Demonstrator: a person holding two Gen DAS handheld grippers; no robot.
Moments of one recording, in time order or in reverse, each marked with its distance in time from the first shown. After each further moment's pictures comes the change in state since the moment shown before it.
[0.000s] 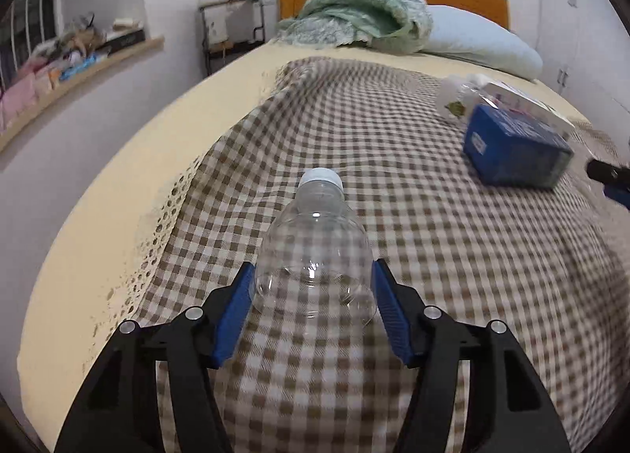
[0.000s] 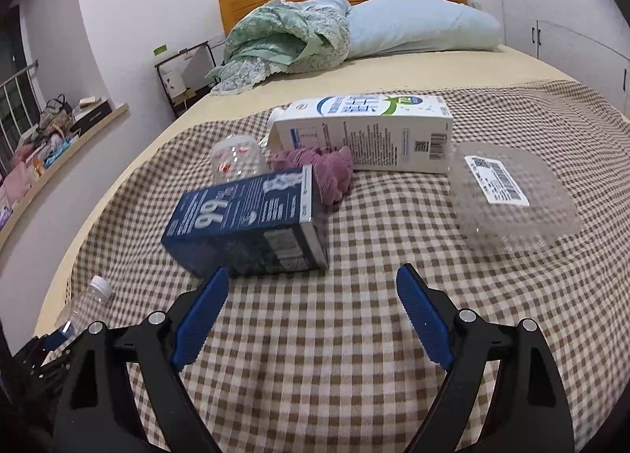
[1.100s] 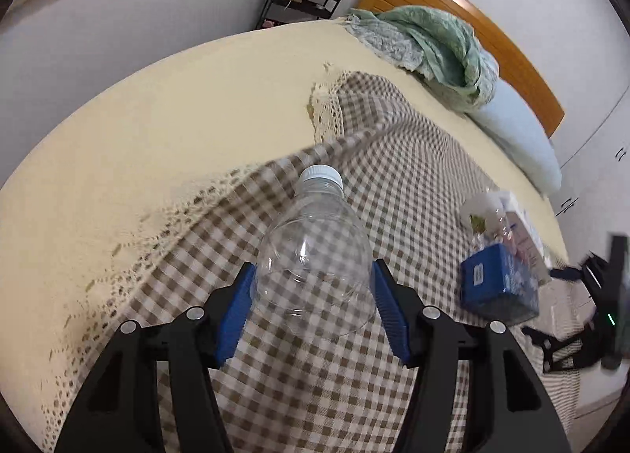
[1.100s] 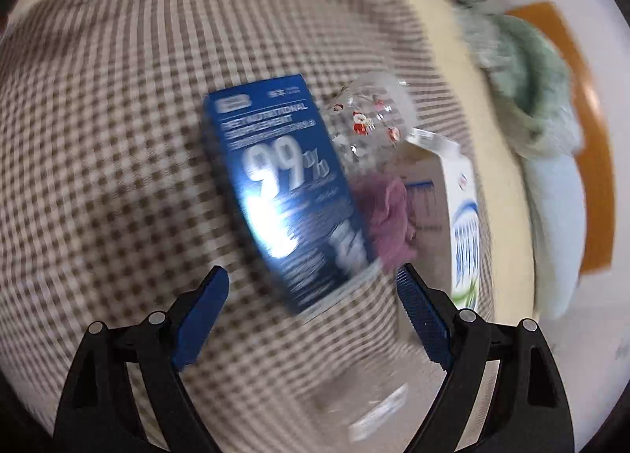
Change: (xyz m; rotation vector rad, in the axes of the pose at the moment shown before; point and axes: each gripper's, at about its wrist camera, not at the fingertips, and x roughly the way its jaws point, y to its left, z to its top) left arm 0.029 0.066 0.064 -0.518 0.097 -0.167; right arm 0.090 0.102 0.059 -1.339 0.504 -0.057
